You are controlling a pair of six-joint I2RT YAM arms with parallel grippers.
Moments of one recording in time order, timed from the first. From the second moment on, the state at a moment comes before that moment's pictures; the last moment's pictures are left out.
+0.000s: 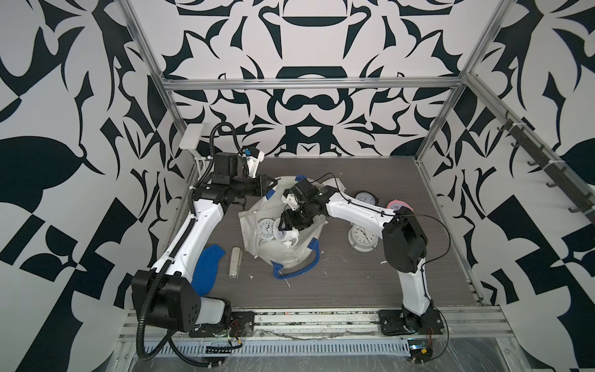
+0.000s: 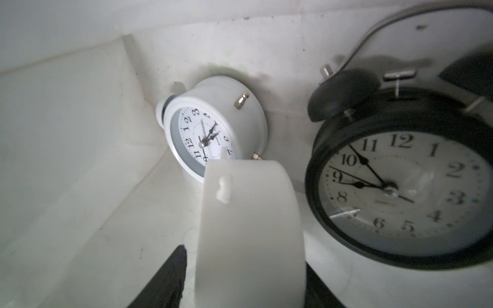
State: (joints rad) left arm -0.21 1.37 1.28 -0.52 0.67 -0.21; right arm 0.81 2.05 1.70 -0.73 -0.42 0.48
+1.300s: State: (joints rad) left arm -0.21 1.37 1.28 -0.52 0.63 -0.21; right arm 0.82 2.03 1.75 -0.80 -0.41 0.42
